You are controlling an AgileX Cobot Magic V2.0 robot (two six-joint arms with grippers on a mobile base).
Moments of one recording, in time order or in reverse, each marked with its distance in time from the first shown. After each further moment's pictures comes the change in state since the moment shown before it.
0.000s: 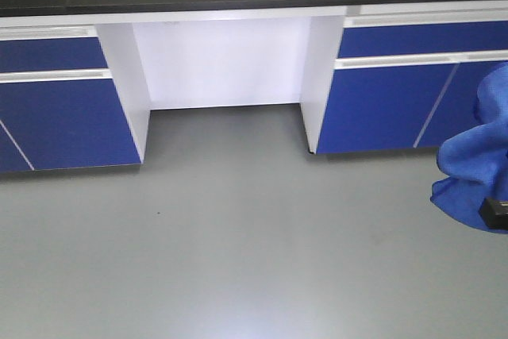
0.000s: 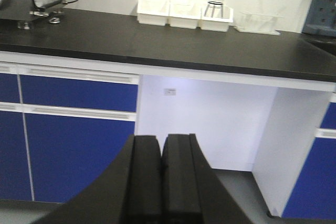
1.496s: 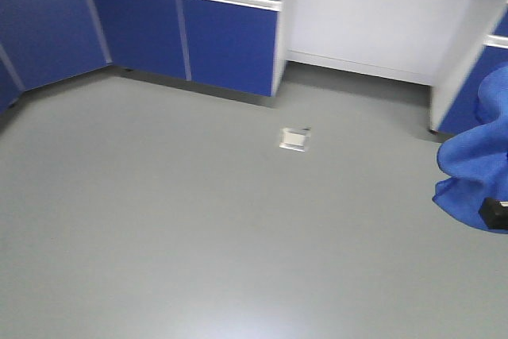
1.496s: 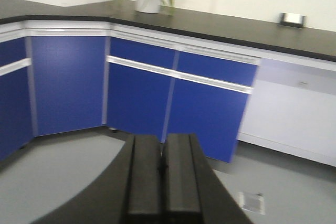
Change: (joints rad) left arm 0.000 0.000 0.000 0.000 0.000 0.000; right arm 0.000 0.000 0.000 0.000 0.003 0.000
